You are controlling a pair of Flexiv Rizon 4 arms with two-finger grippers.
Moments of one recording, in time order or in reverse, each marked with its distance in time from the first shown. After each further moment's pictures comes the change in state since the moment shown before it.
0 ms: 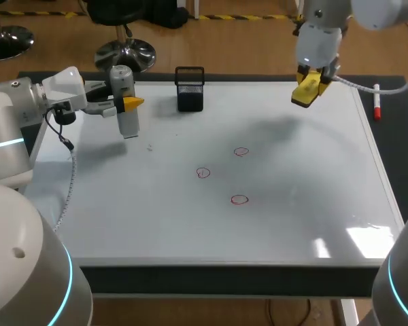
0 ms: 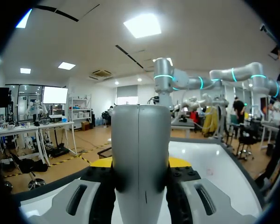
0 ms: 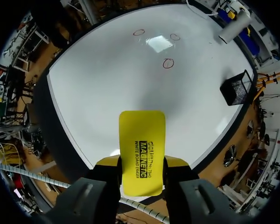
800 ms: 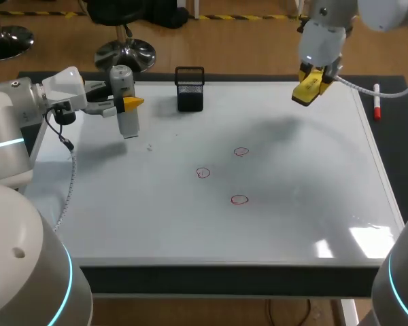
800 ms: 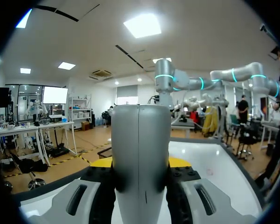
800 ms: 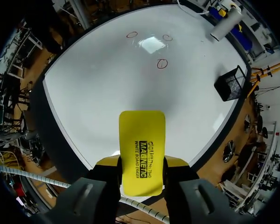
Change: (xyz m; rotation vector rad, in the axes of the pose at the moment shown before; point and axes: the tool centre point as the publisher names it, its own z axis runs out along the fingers) left arm 0.000 0.000 0.000 0.000 0.000 0.000; right arm 0.001 -0.003 -0.004 -0.009 -0.034 0.040
